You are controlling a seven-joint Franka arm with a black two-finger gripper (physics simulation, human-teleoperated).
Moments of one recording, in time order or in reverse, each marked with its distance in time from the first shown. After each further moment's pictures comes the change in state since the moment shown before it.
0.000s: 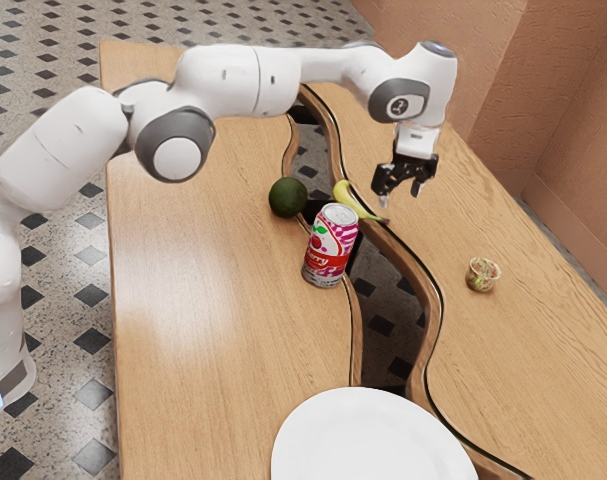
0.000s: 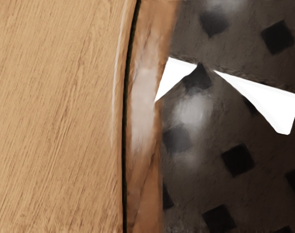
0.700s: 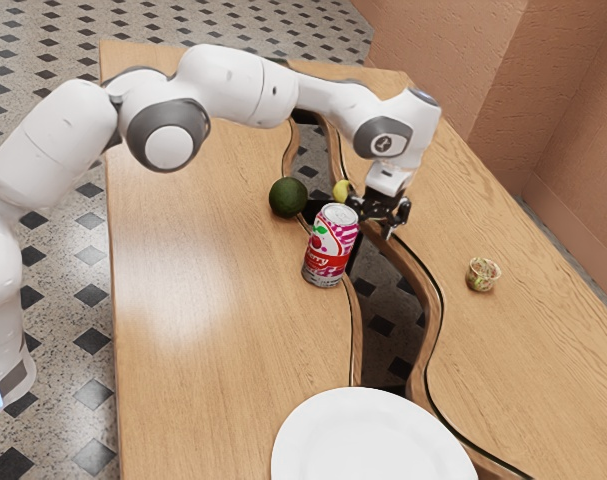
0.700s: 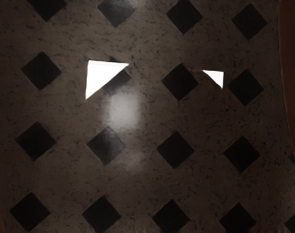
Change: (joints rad) arm -0.020 -0.097 0.008 -0.309 -0.032 0.036 0.201
